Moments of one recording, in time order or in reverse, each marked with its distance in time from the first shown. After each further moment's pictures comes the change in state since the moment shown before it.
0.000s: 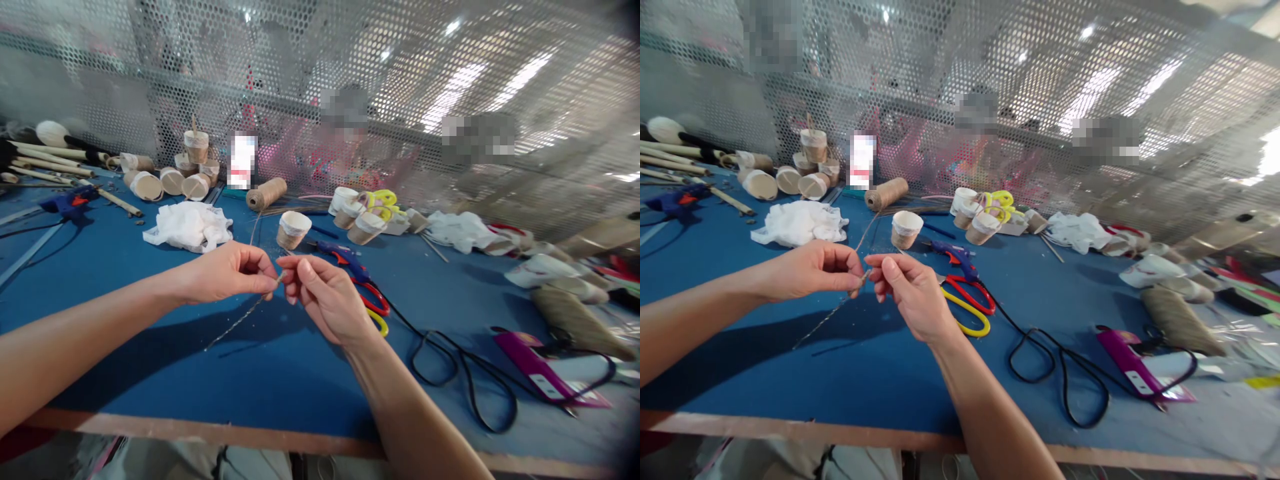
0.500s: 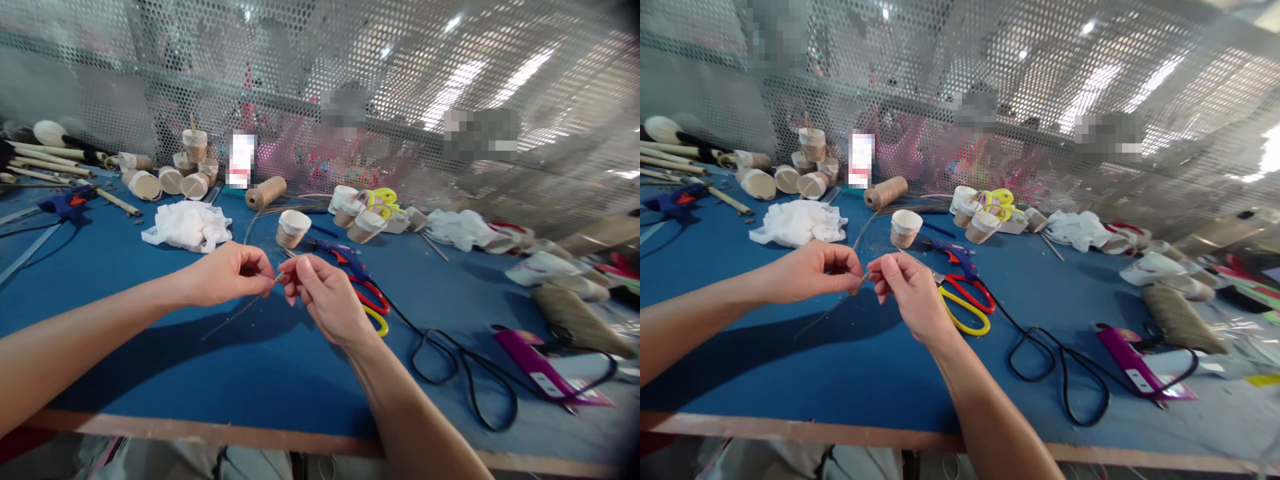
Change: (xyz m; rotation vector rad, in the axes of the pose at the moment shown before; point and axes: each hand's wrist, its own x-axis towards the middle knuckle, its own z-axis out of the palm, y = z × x) left_hand 0.002 -0.003 0.003 0.132 0.056 0.001; right_hand 0.001 0.004 -0.001 -0.188 0.023 -0.079
